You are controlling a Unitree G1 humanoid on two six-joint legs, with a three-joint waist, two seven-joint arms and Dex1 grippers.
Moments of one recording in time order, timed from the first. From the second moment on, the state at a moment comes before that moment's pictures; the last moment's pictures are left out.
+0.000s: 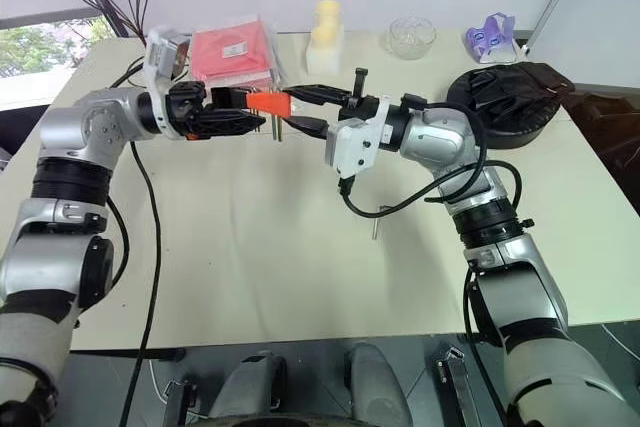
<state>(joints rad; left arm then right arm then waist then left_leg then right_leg) -1.08 0.58 -0.02 0.59 -0.54 0.66 -1.48 -0.88 -0.51 0.22 0.28 -0.14 -0.69 0.75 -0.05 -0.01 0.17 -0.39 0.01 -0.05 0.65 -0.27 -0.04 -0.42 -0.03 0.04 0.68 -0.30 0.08</state>
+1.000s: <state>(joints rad) -1.11 0.53 -0.02 0.59 -0.51 0.65 -1.52 -0.87 -0.51 0.23 0.27 -0.23 -0.73 0.71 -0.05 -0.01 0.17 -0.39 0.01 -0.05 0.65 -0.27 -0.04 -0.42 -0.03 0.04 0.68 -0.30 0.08</state>
